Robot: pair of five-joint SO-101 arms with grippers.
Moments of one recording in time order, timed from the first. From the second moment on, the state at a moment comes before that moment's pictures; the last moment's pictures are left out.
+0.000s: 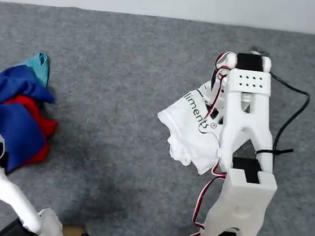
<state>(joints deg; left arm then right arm) -51.1 -23.9 28.3 98.8 -25.5 -4.0 26.5 -30.9 100.1 -34.2</state>
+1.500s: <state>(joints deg) -51.1 -23.9 33.3 96.0 -25.5 -3.3 52.0 -38.9 92.6 -36.6</state>
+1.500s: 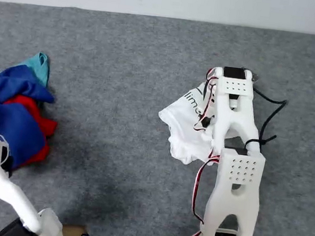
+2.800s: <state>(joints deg) -37.6 -23.9 33.3 95.5 -20.0 42.2 45.1 -42.8 89.7 29.3</state>
